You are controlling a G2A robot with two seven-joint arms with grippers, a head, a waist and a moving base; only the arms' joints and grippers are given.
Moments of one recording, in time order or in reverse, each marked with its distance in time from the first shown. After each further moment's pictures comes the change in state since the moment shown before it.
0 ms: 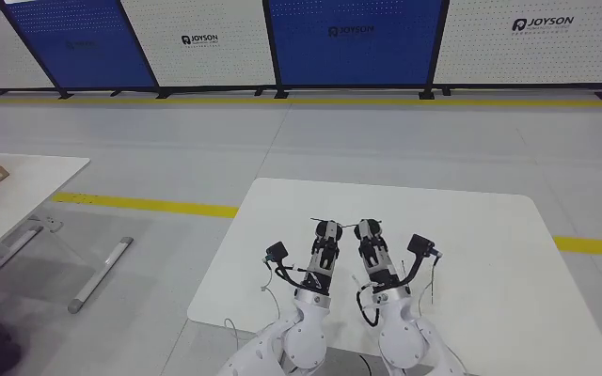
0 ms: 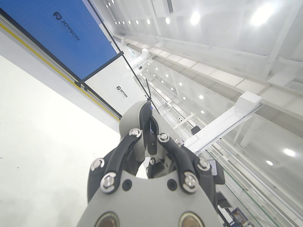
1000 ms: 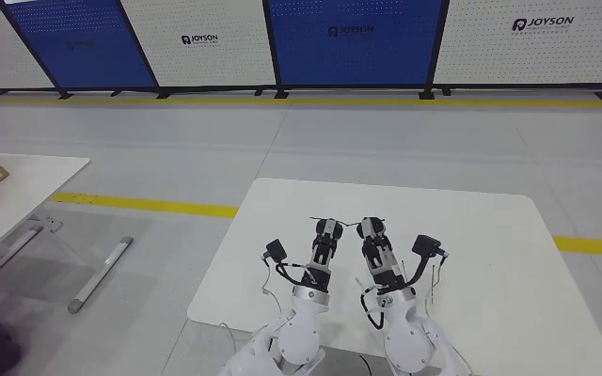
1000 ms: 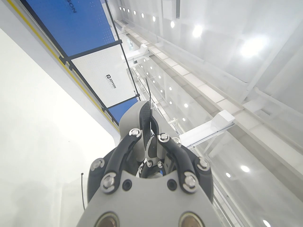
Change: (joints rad) left arm 0.044 -0.025 -0.065 -0.068 -0.234 -0.085 -0.127; right arm -0.034 0.010 0.034 -0.072 -0.065 -0.033 0.019
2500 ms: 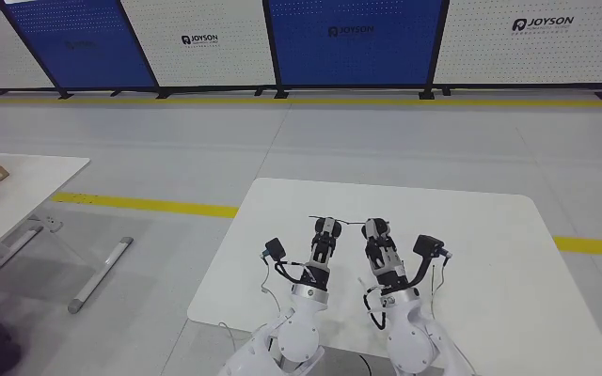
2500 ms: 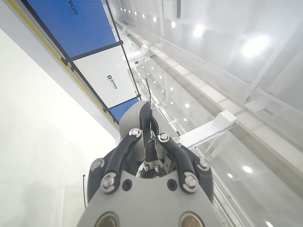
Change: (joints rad) left arm -0.002 -0.005 -0.013 0.006 0.029 0.011 -0.001; right arm -0.011 0.005 0.016 -0.017 -0.057 0.046 0.015
